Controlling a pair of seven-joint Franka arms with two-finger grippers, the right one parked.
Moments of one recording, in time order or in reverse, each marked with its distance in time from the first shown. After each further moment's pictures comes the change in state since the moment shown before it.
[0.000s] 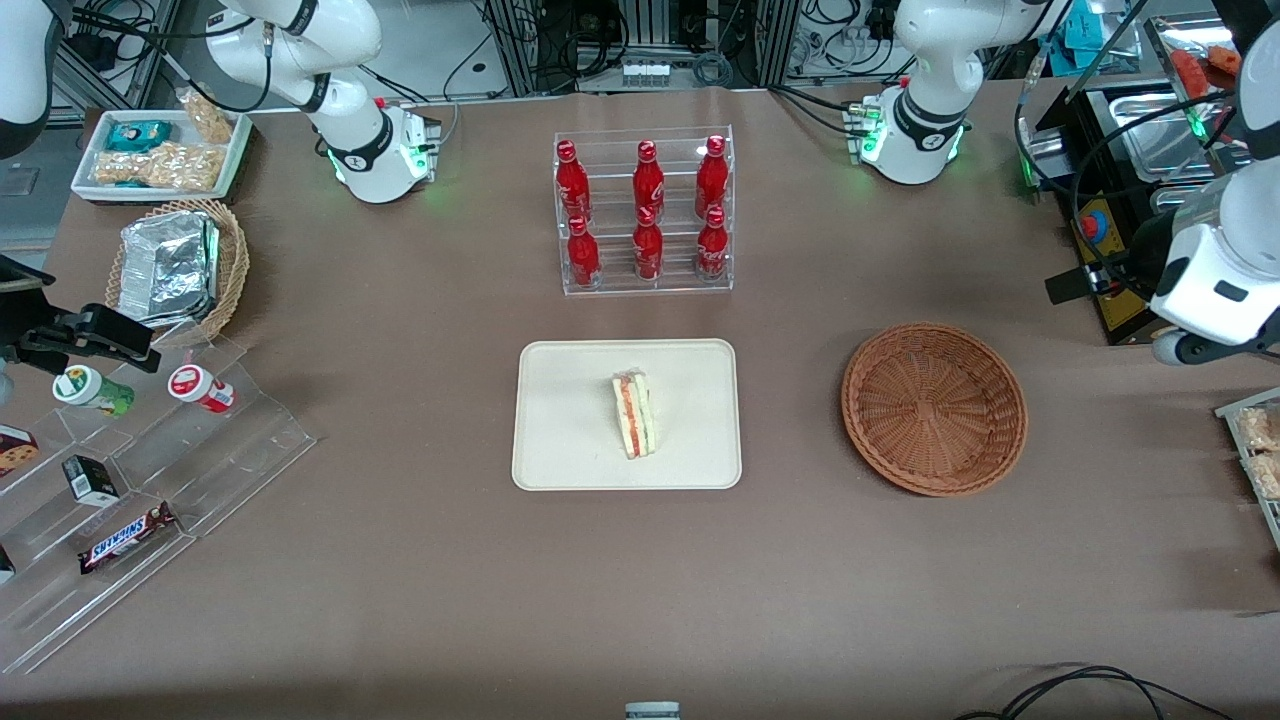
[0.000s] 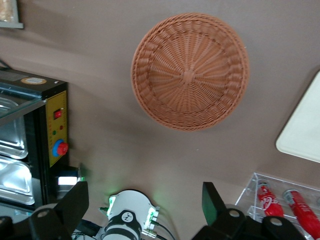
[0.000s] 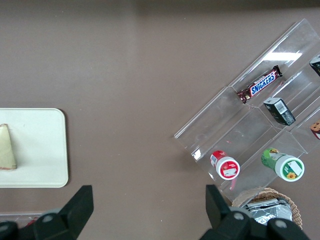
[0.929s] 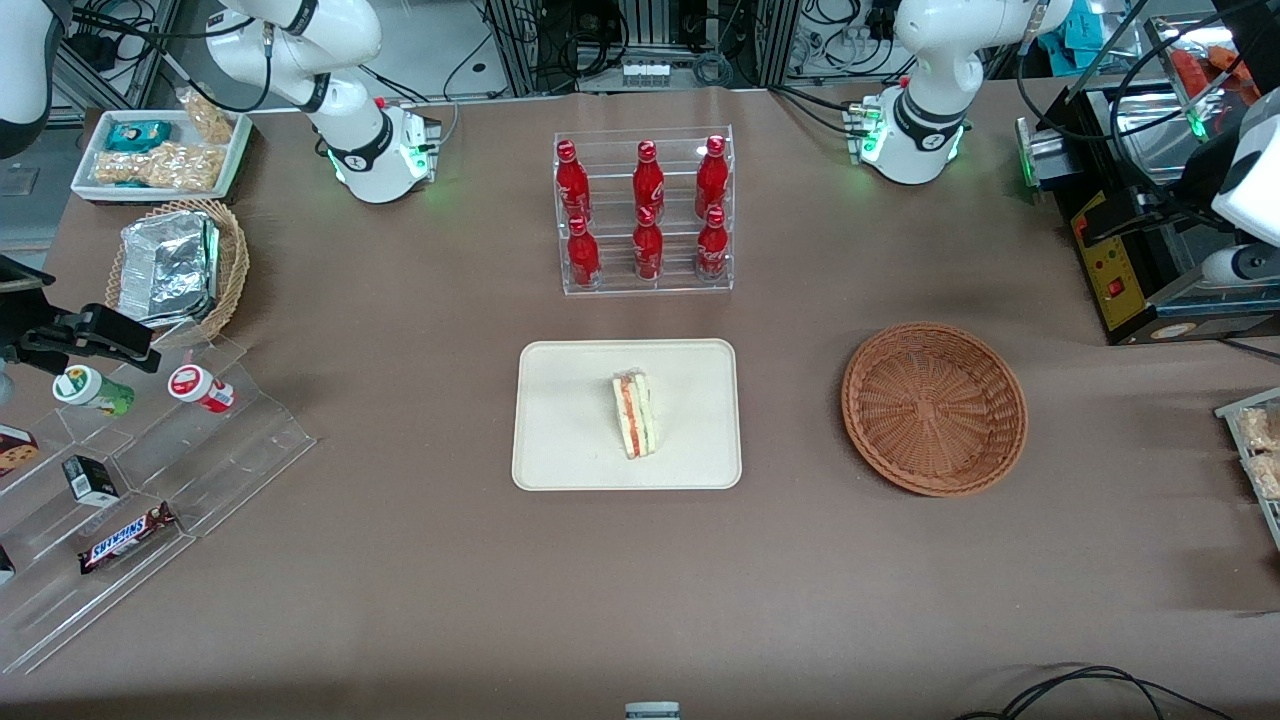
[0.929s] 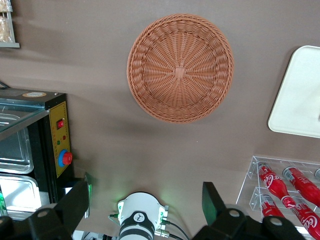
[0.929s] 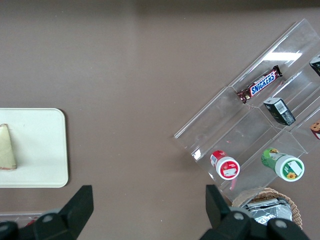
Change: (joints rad) arm 0.009 -0.139 0.060 -0.053 -0.079 0.016 0.190
